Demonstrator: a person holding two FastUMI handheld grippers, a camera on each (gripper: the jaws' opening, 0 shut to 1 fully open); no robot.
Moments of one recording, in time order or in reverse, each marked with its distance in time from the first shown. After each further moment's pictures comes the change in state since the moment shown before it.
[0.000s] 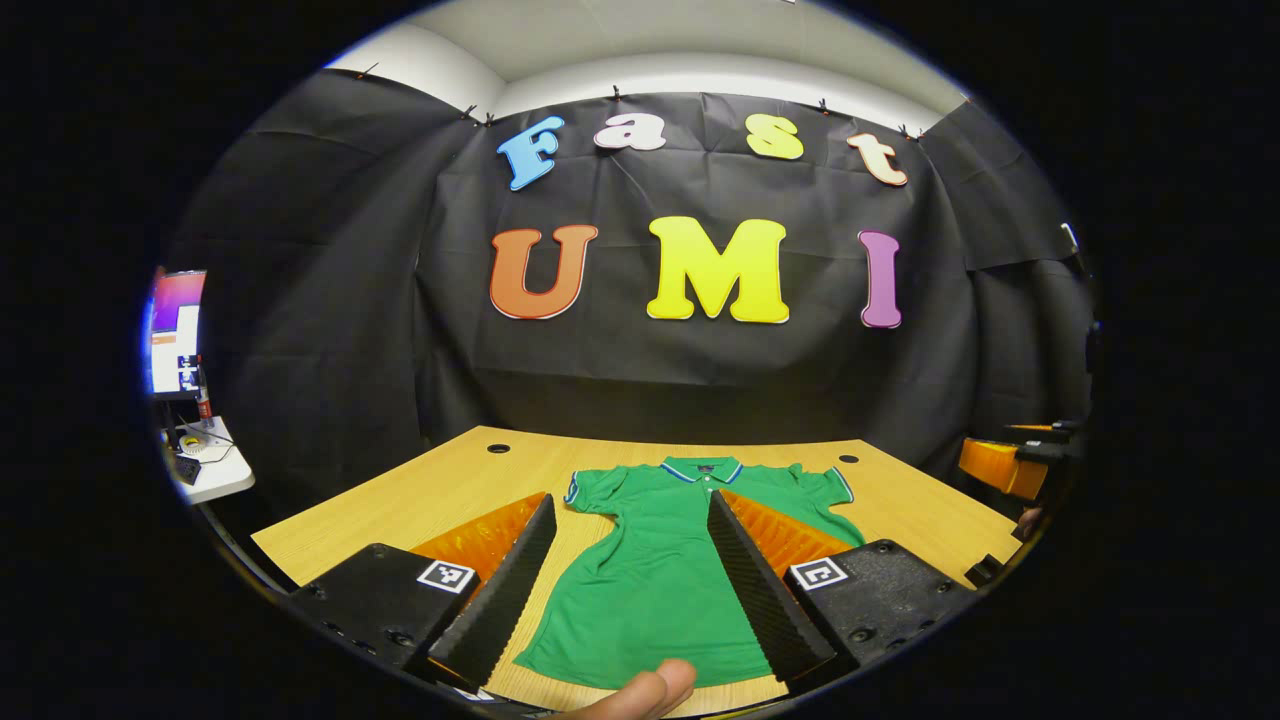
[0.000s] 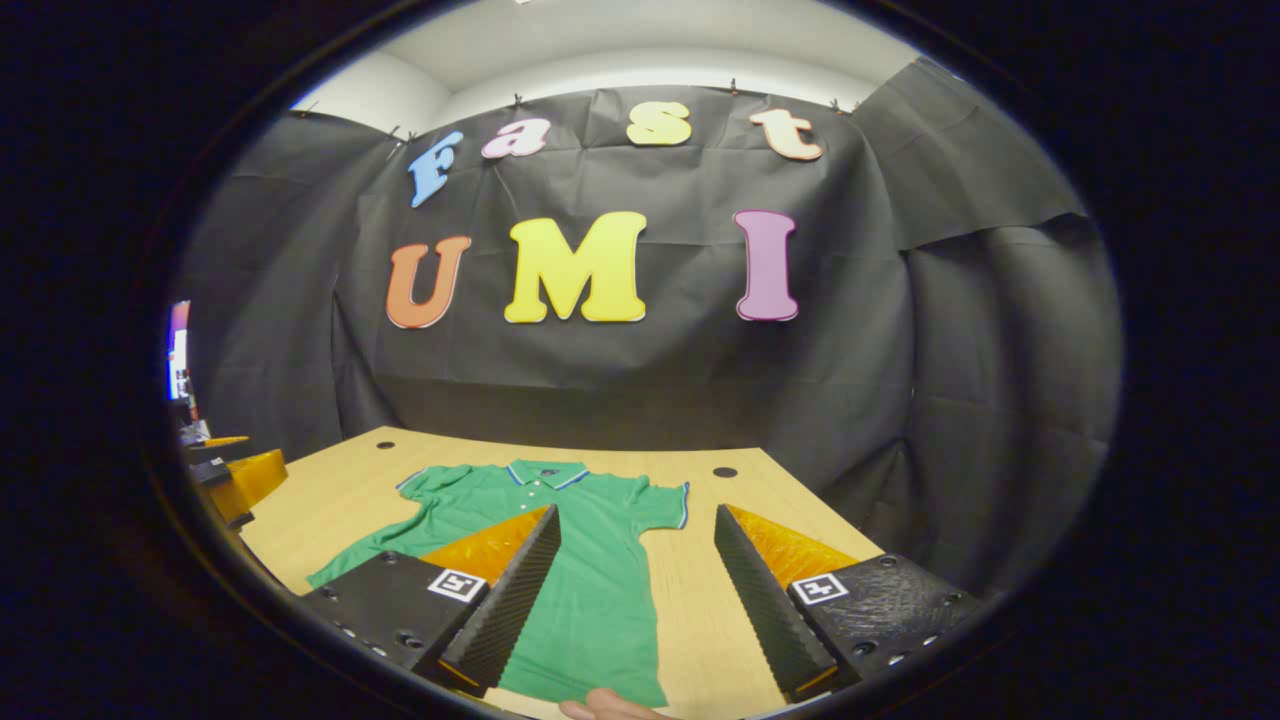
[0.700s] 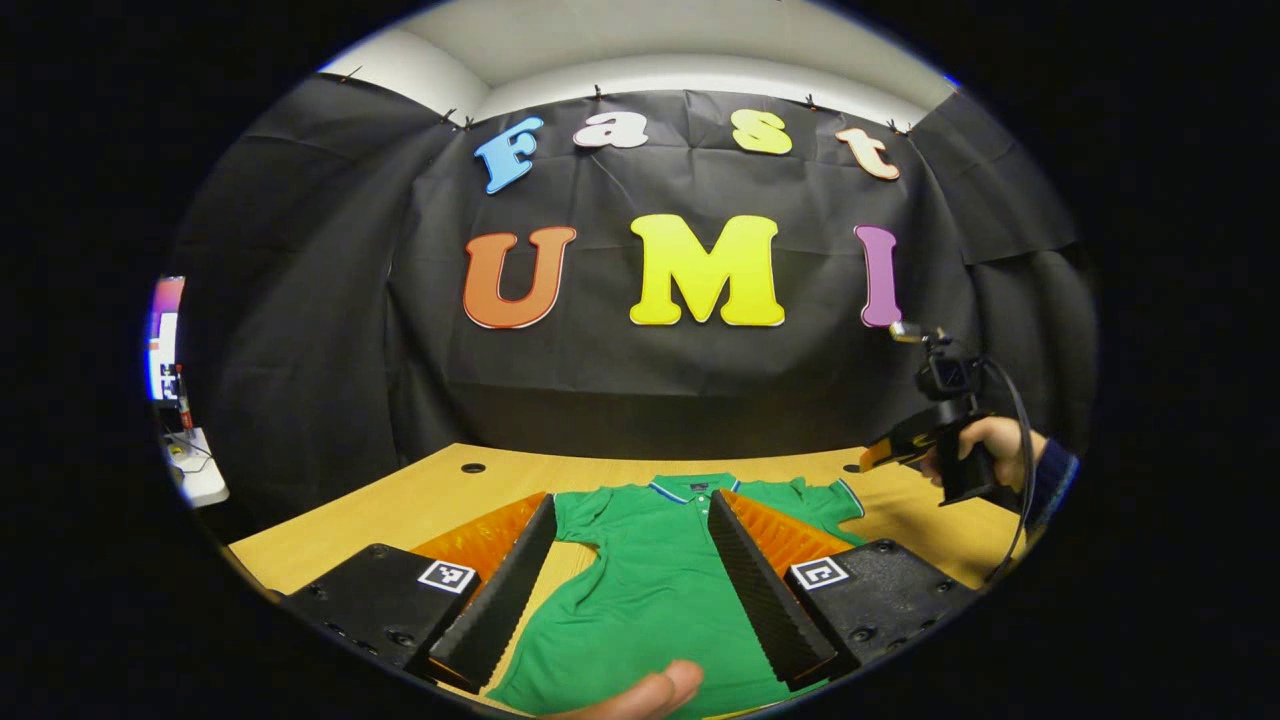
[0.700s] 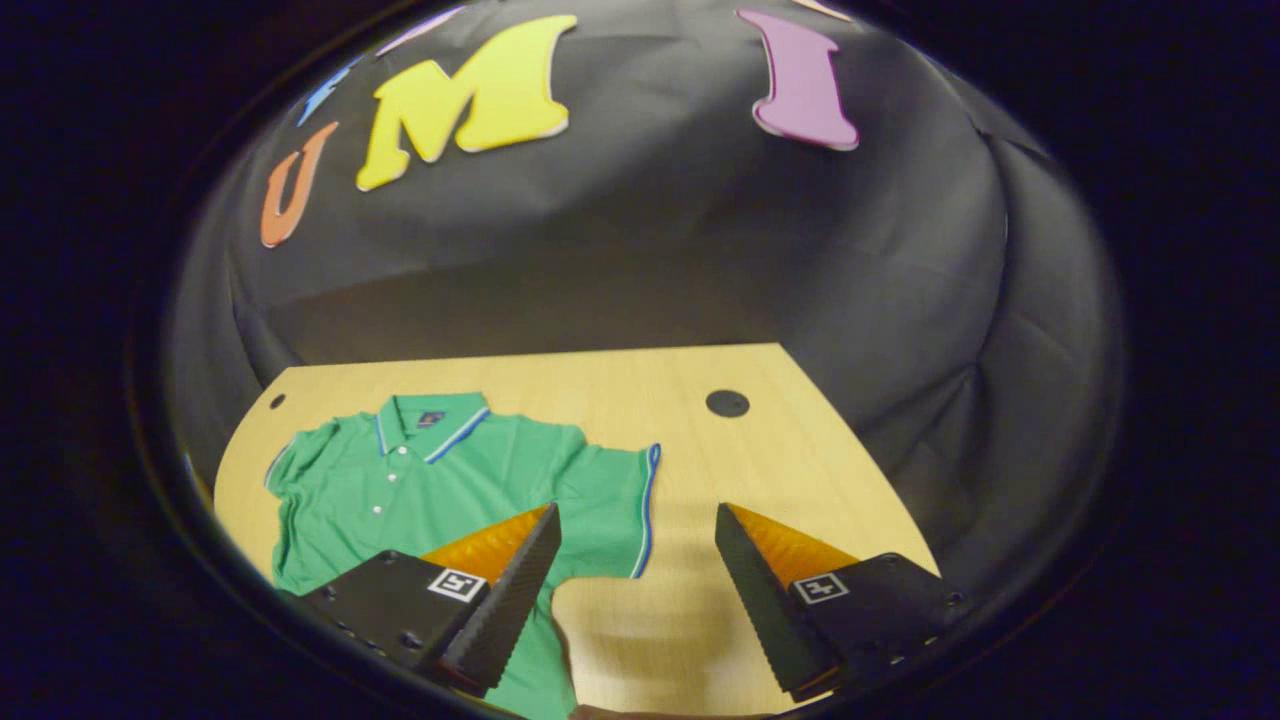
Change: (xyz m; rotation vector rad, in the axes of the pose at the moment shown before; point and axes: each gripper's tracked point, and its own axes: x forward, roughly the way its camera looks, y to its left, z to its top) left arm 0.067 -0.022 0.003 -0.012 -0.041 -0.056; right arm 0.313 -0.065 -0.085 0.087 0.537 -0.062
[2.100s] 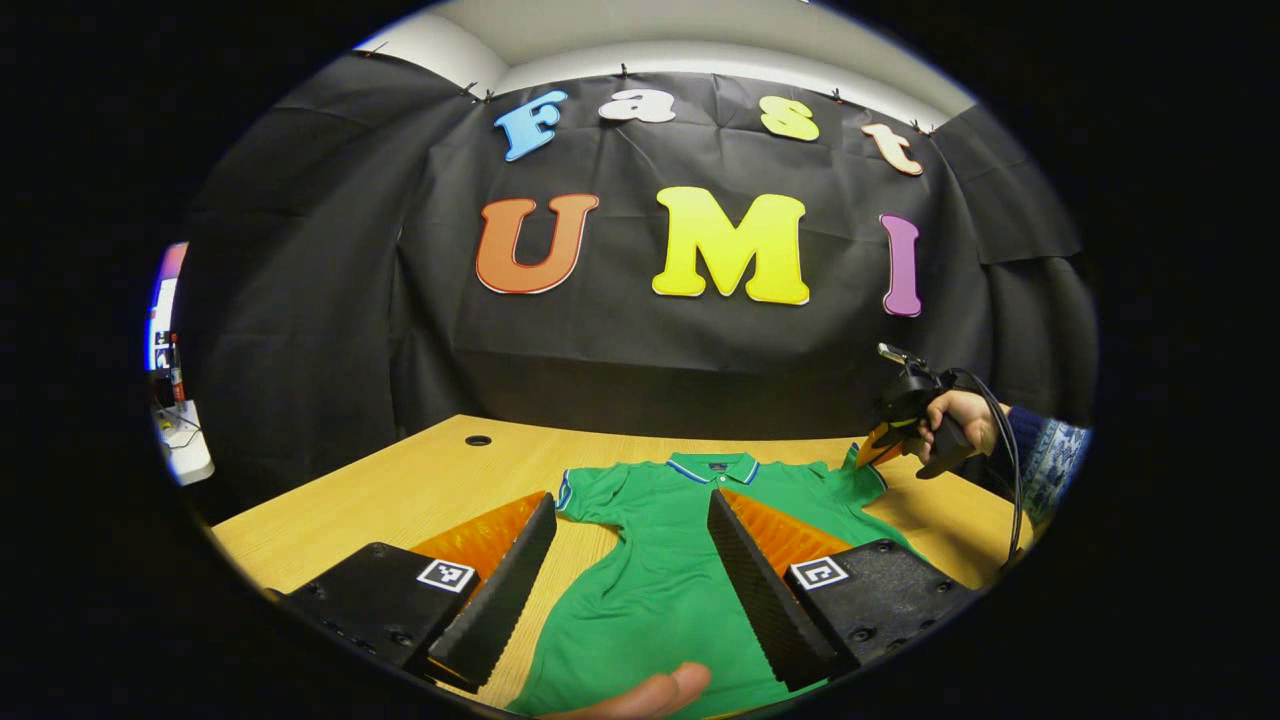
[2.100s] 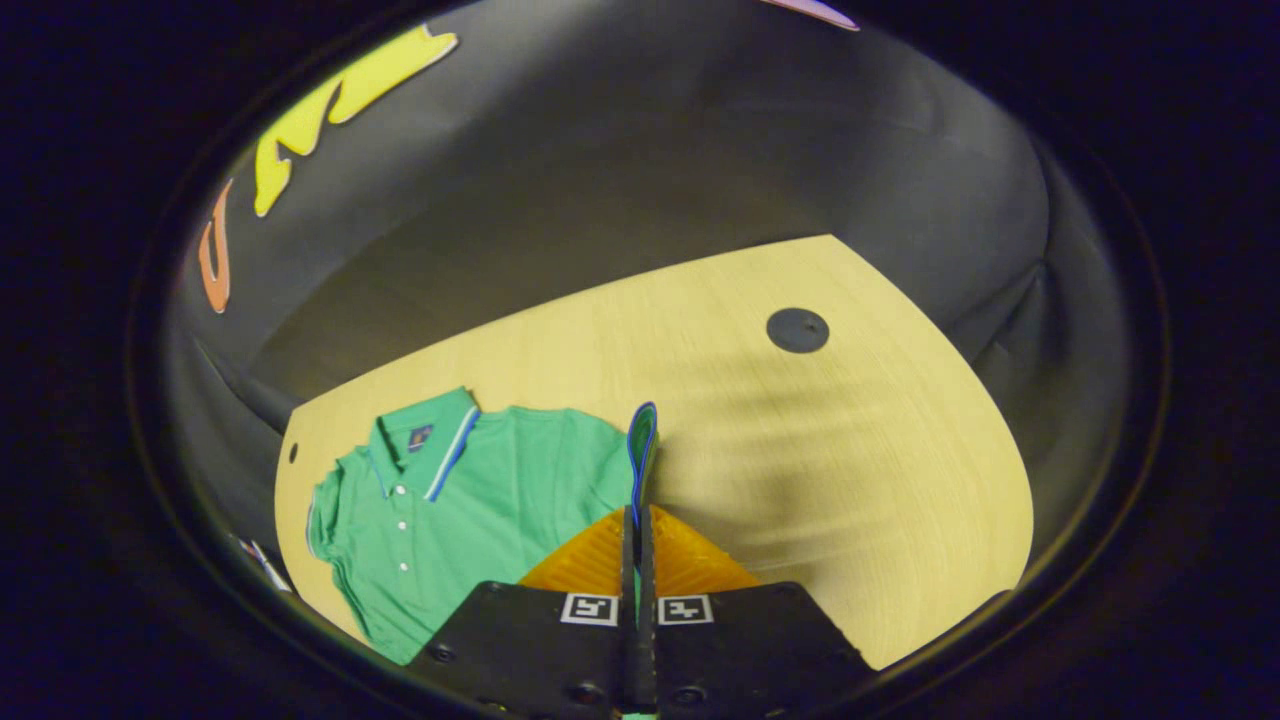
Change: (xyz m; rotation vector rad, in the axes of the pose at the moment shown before) left arm 0.016 0.040 -0.033 -0.028 0.061 0.010; right arm 0.050 0.054 0.014 0.163 0.243 0.108
